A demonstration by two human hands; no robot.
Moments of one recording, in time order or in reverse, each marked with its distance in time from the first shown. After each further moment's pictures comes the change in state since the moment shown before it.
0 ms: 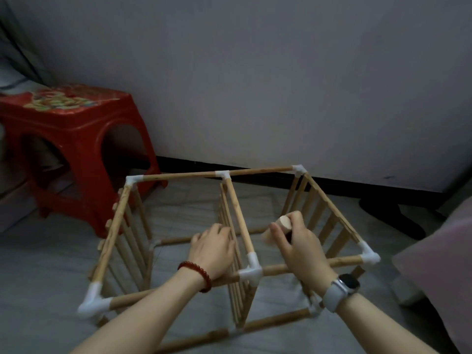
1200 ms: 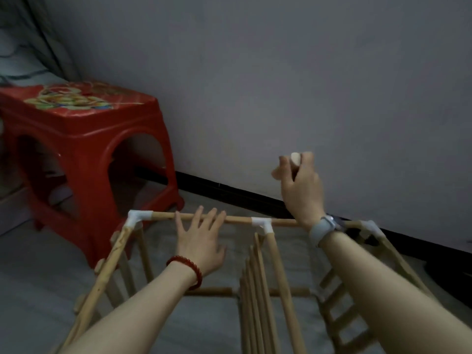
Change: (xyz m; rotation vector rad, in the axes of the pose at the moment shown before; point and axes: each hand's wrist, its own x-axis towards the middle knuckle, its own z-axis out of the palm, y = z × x) left_hand 0.172 -0.125 -0.021 0.328 0.076 -0.123; right_hand 0.284 -0.046 0.058 0.023 0.261 -0.101
